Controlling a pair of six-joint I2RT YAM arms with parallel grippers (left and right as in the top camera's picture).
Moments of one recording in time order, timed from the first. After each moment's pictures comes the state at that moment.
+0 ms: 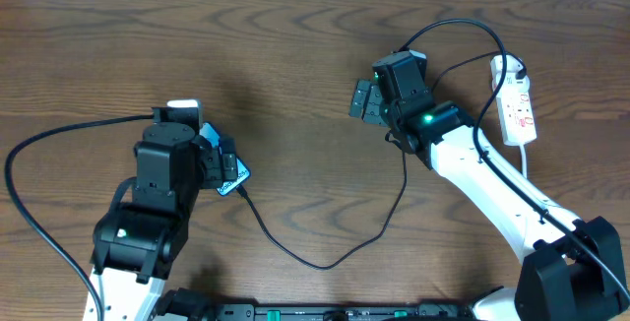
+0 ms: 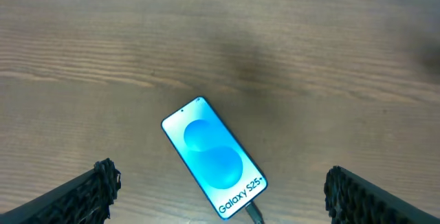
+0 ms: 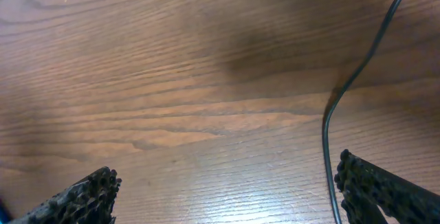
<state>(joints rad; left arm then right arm) -0.22 0.89 0.88 -0.74 -0.19 -0.17 0.48 1.62 1.17 -0.47 0.18 0.64</state>
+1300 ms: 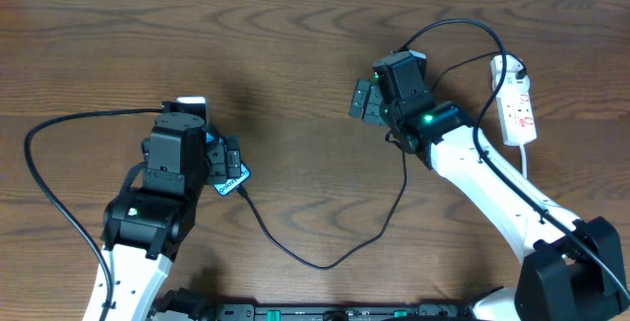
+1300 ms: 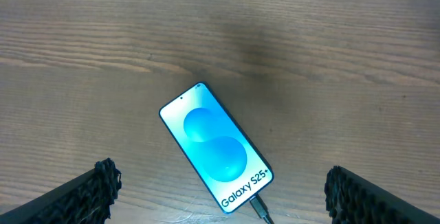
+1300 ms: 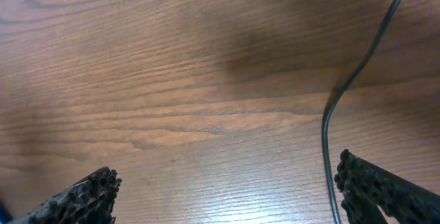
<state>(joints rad) -0.22 0.98 0.88 -0.73 -0.19 -0.17 0.48 1.62 1.17 -0.47 0.18 0.64</state>
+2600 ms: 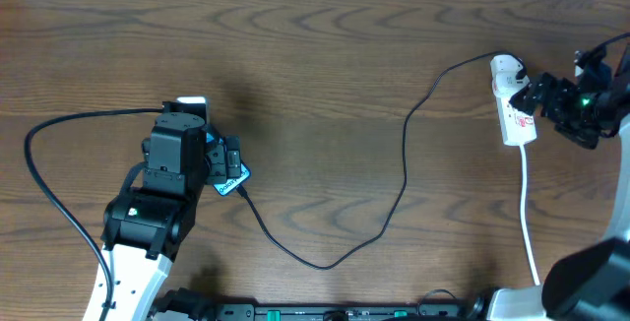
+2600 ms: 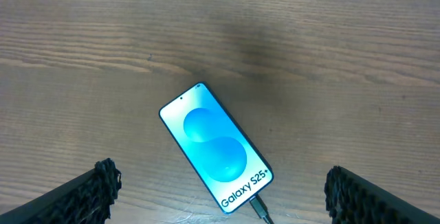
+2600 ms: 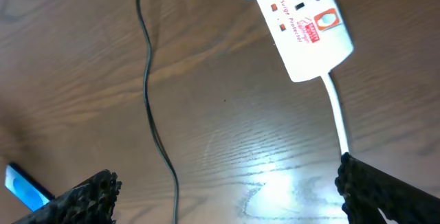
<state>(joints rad) -0.22 0.98 0.88 -0.73 -0.19 -0.17 -0.41 1.62 1.51 -1.17 -0.37 0.06</state>
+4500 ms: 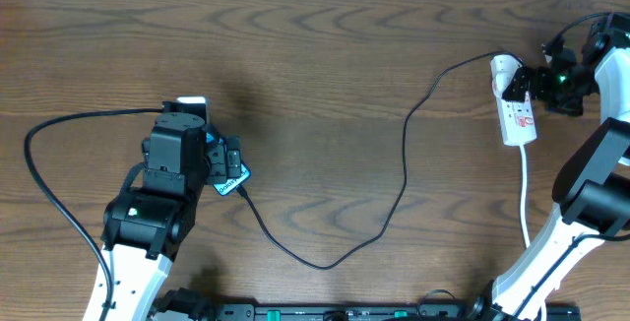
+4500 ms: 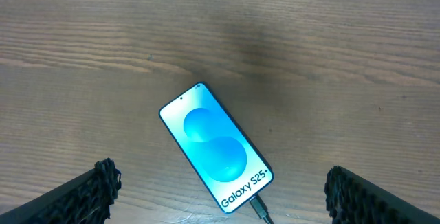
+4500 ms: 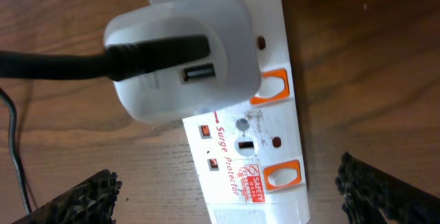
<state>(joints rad) -0.22 0.98 0.88 -0.73 -0.19 -0.17 -0.41 2.21 1.85 -1.11 -0.28 -0.22</state>
